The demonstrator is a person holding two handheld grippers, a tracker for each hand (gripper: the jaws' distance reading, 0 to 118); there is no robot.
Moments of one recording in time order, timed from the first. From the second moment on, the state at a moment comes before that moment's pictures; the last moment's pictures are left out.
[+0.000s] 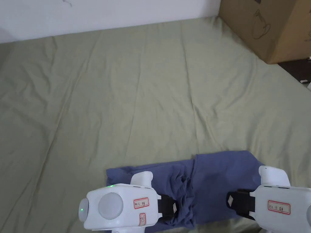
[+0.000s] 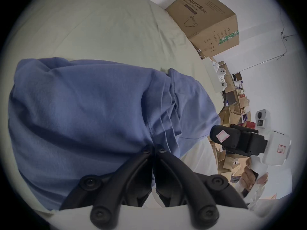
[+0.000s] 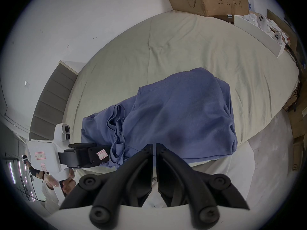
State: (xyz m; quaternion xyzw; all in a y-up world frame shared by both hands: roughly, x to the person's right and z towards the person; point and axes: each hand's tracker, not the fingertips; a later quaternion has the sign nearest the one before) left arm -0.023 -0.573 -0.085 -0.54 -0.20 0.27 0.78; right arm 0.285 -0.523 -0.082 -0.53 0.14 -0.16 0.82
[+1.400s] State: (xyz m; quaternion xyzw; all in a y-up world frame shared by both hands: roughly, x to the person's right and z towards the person) left arm -0.281 -0.610 0.024 -0.40 -0.06 0.56 0.73; right arm 0.207 -0.505 -0.073 -0.54 0.16 -0.08 0.82
